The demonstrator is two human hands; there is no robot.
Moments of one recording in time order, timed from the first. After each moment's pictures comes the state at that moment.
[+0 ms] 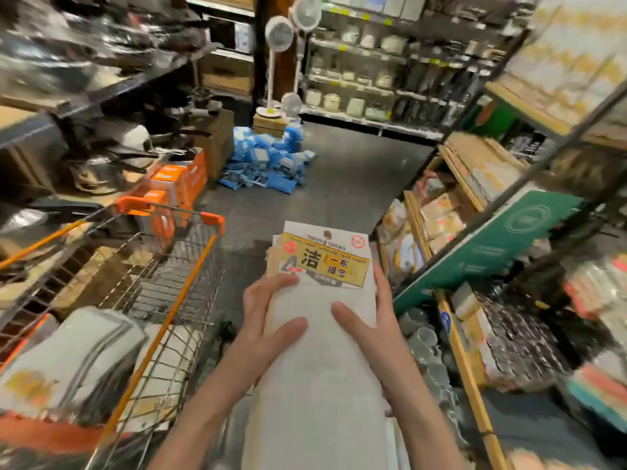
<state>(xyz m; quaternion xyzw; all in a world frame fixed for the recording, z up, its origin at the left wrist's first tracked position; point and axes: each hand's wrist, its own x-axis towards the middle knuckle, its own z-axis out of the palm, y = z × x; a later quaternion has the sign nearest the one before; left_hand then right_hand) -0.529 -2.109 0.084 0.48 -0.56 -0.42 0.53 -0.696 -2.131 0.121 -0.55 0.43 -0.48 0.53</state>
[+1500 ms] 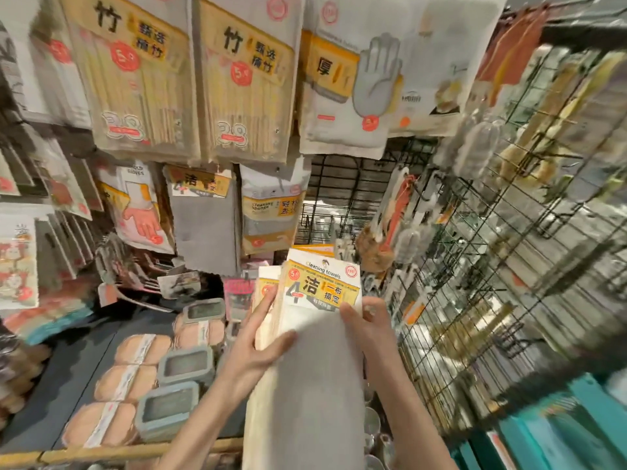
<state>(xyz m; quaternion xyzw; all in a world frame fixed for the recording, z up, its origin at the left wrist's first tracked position) -1.144 -1.804 0.070 -0.09 -0.72 -0.69 0.04 -1.152 -1.622 0.101 0.11 0.71 -0.70 -0.05</state>
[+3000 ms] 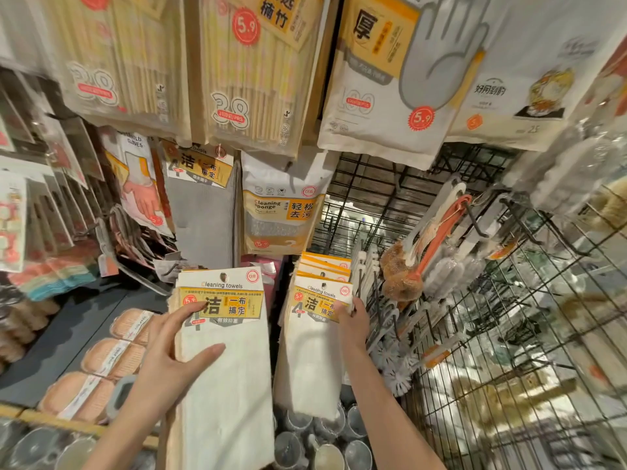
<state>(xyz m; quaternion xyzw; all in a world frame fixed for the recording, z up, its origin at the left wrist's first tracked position) -1.179 -1.834 0.044 0.14 -0.80 -0.57 0.16 -1.336 -1.603 -0.015 0.20 0.72 -0.66 0.01</state>
